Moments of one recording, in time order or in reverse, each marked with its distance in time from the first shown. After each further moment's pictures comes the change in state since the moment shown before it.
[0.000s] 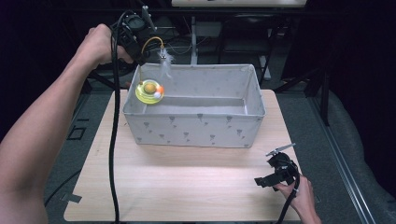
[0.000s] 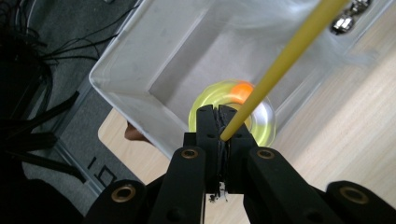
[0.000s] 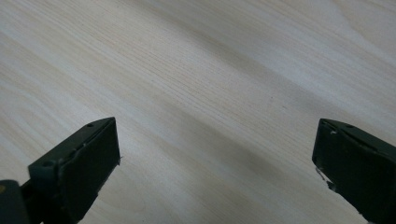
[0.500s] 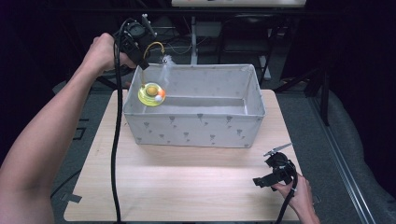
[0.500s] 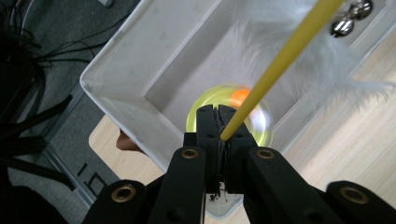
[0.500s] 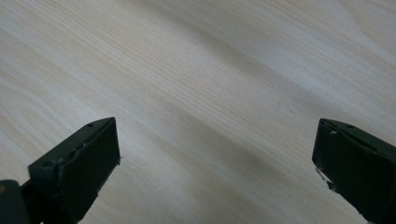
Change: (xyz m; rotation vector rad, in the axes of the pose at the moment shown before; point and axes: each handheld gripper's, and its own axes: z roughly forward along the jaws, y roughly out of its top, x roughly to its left) left arm 0.007 -0.007 0.027 -0.026 -0.009 -0.031; right arm 0.004 0.003 0.002 0.021 -0.006 -0.020
